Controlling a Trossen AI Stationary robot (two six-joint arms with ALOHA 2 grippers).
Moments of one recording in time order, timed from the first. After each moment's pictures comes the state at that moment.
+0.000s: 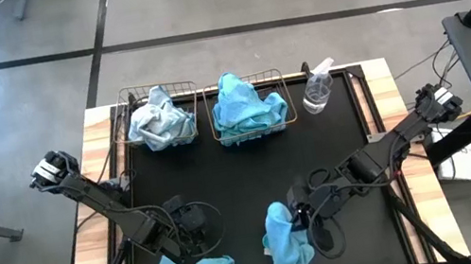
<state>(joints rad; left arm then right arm) -0.69 1.50 0.99 -0.70 -0.51 -0.98 0.50 1.50 1.34 -0.54 0.02 0.70</state>
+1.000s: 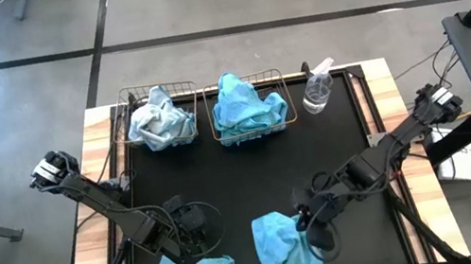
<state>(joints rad) -0.69 1.50 0.99 -0.69 -0.51 -0.98 0.52 1.51 1.25 -0.58 -0.01 0.82</state>
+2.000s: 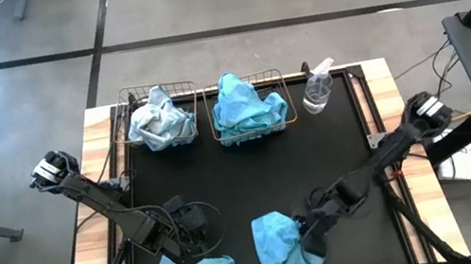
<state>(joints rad) -0.69 1.50 0.99 -0.68 -0.51 -0.98 0.54 1.65 0.93 -0.17 -0.04 0.97</state>
